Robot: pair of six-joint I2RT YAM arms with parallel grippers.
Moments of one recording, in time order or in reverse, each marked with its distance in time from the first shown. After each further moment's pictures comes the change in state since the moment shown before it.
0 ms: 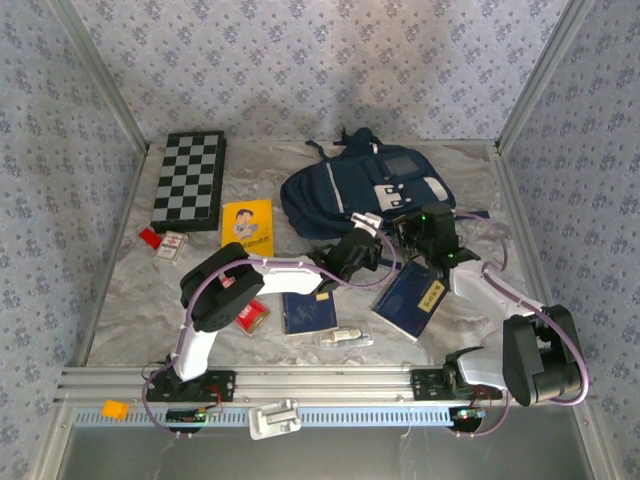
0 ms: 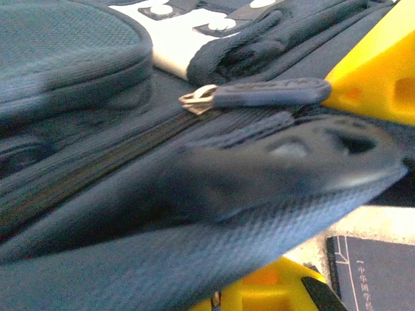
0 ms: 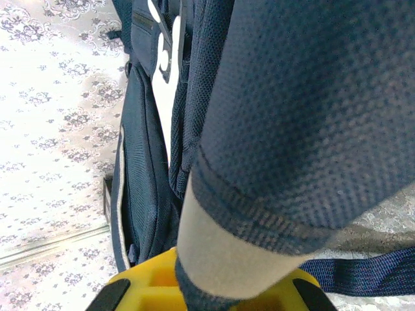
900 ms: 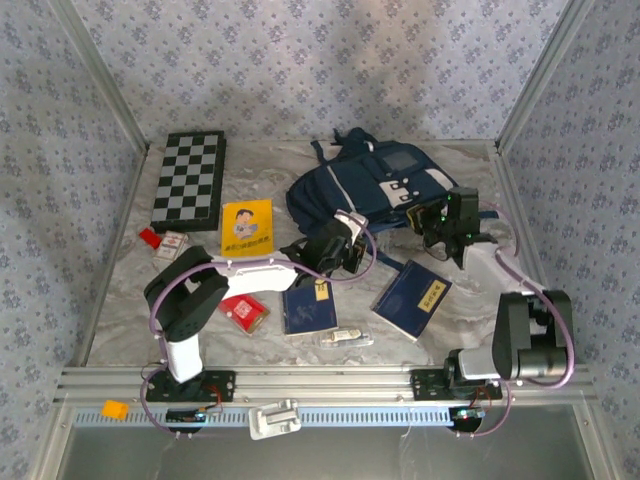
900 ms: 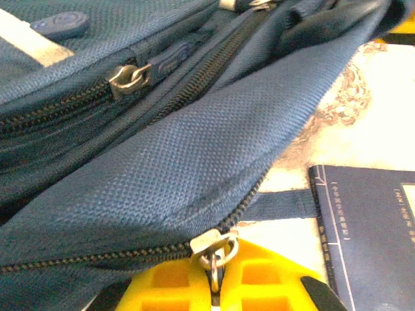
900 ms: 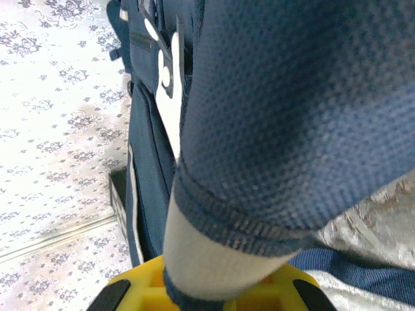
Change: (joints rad) left arm 0.060 -0.189 -0.101 -0.169 0.221 0.037; right arm -0.233 0.138 0.149 -0.091 -0.291 -0.134
